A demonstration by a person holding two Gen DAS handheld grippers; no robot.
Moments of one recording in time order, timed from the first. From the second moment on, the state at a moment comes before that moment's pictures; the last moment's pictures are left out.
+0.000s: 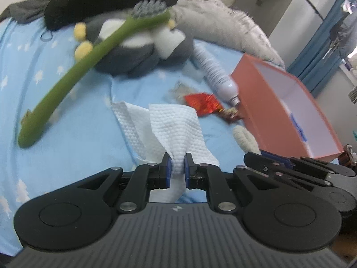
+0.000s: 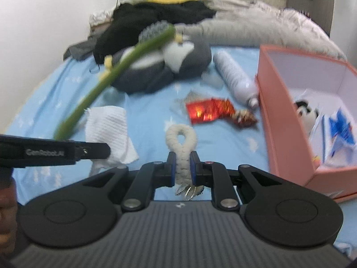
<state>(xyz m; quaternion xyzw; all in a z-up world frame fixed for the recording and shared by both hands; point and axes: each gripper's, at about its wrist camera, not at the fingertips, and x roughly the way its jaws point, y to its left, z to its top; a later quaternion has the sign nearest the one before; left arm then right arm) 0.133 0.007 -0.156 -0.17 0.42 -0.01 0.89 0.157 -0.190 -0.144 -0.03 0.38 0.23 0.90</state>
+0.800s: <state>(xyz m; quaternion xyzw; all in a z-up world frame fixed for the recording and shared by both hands) 0.192 -0.107 -0.014 -0.11 0.31 -0.15 0.93 0.167 -0.280 -0.006 -0.02 0.23 0.16 0.96</state>
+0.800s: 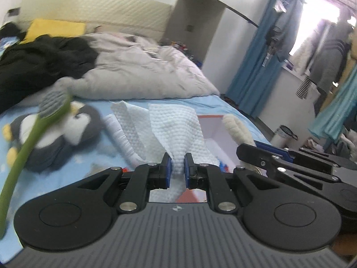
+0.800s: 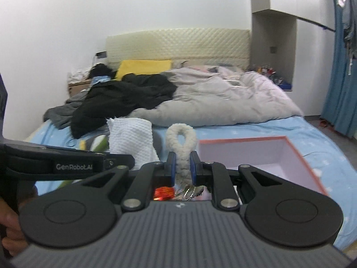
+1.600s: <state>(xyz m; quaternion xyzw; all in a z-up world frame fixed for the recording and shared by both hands) 0.354 -0.278 -0.101 -0.05 0.49 -0.22 0.84 0.299 -0.436 -0.105 0.07 0.46 0.03 0.89</state>
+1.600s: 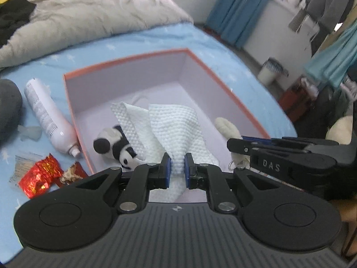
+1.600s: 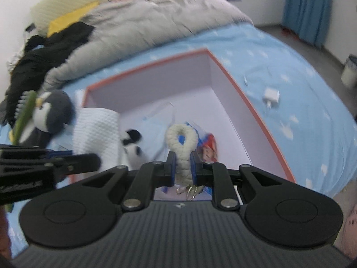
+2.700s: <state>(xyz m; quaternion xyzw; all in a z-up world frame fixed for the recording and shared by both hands) 0.241 -0.226 -0.021 -0.02 0.34 -0.23 0.91 0.222 -0.425 -0.041 0.09 0.33 0.07 0.94</state>
